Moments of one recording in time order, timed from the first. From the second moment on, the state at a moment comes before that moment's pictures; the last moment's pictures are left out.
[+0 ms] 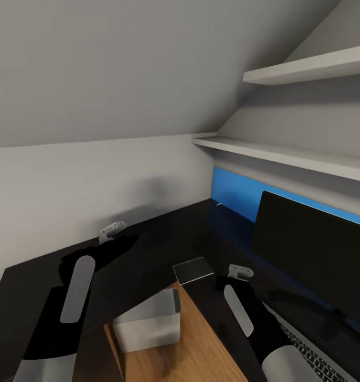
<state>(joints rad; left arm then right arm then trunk) -0.51 -0.08 0.04 -1.62 0.68 0.89 0.43 -0.54 0.08 0.21 -1.02 -0.47 0.58 -0.54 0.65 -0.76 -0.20</state>
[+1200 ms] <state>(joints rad) -0.51 -0.09 0.04 -1.62 0.68 0.89 0.43 -0.58 0.07 0.21 -0.76 -0.44 0.50 -0.46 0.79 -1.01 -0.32</state>
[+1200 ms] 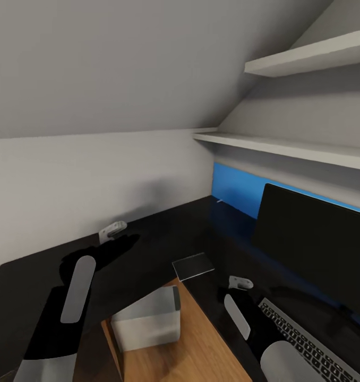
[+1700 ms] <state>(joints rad) -0.51 -0.09 0.04 -1.62 0.68 0.89 0.43 -0.58 0.08 0.21 -0.74 -0.44 0.50 -0.47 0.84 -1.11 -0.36</state>
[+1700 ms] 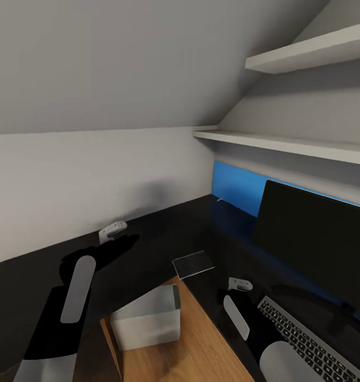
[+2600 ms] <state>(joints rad) -0.51 -0.09 0.04 -1.61 0.68 0.90 0.44 -0.58 0.08 0.21 -0.75 -0.44 0.49 -0.47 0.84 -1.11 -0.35</state>
